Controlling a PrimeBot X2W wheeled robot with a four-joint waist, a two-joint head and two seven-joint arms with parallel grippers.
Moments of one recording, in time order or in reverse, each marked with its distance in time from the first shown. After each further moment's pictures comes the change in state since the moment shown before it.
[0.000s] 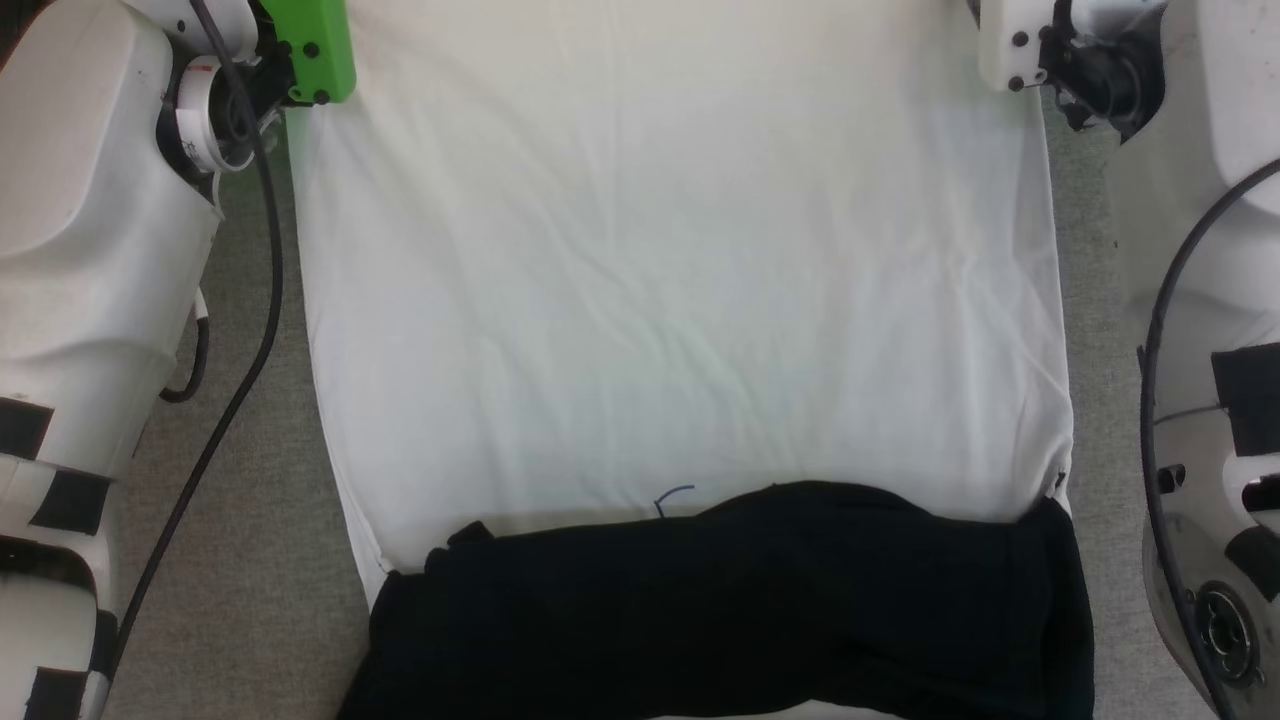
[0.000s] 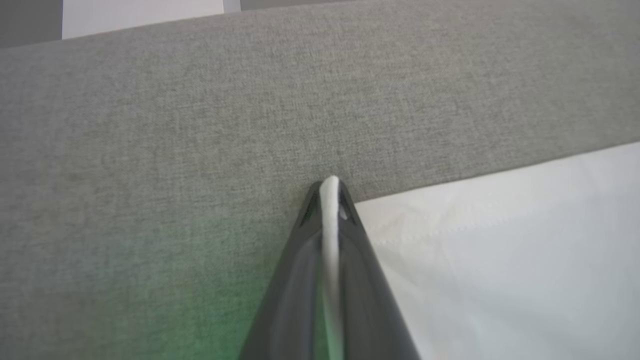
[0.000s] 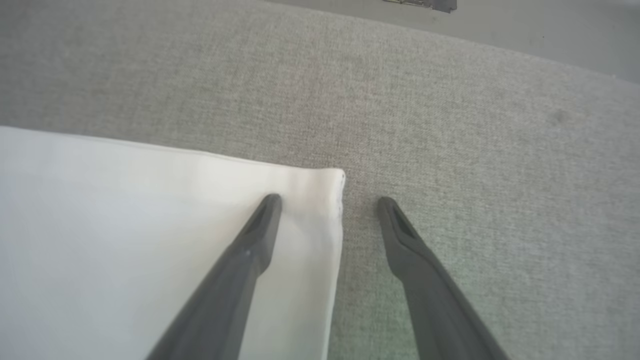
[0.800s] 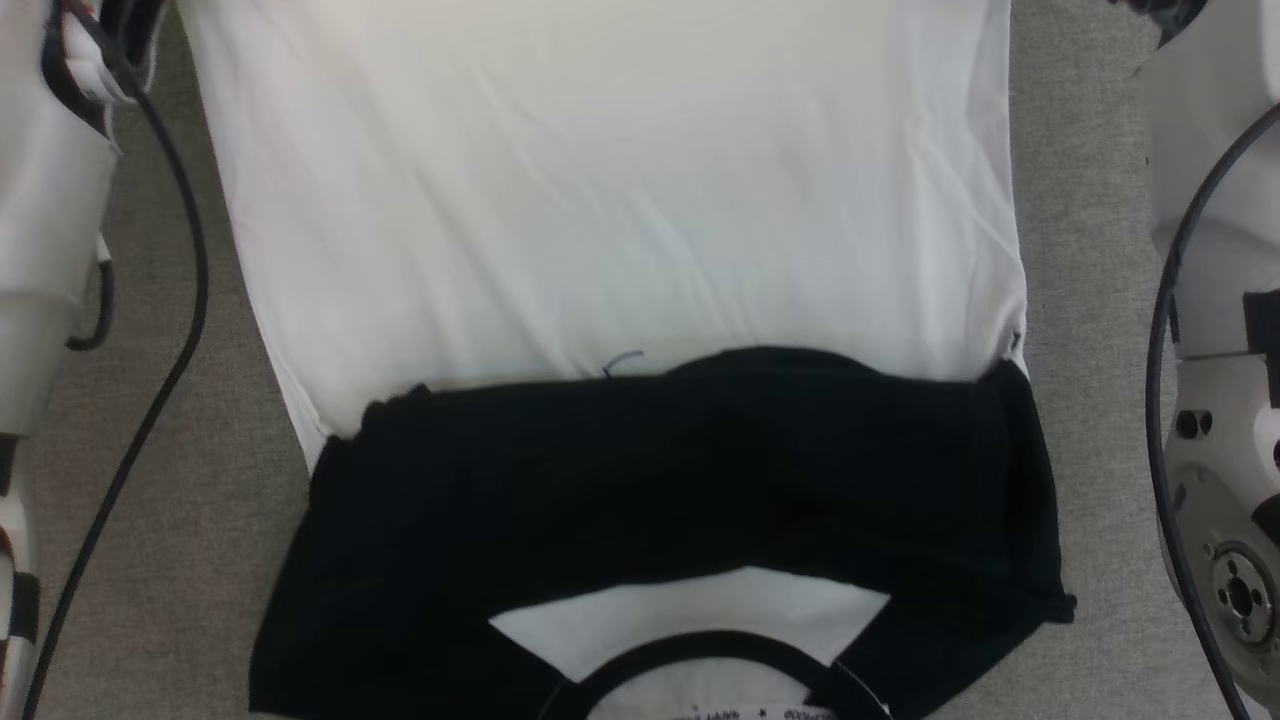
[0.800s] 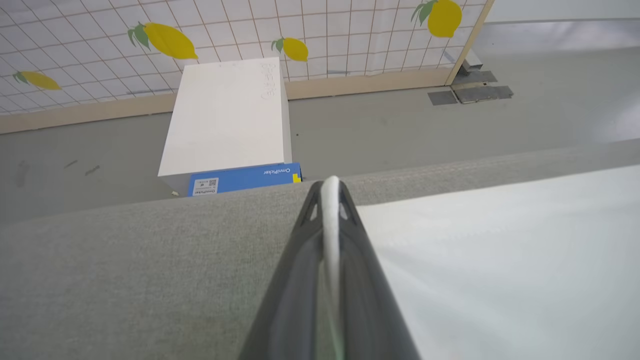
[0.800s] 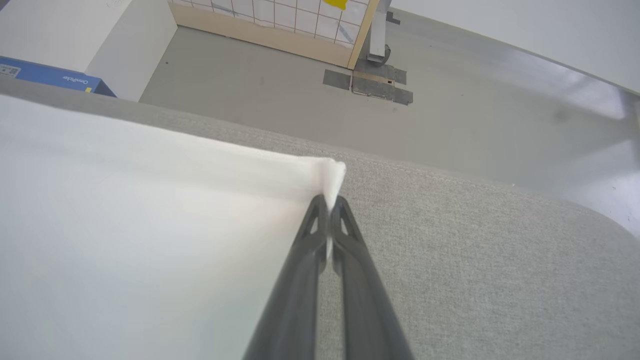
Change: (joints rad) left arm -0.074 0.057 0.041 0.001 0.080 -0.003 -0.334; right arm -0.102 0.005 0.013 -0.063 -0.056 0.001 -0.090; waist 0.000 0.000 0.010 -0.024
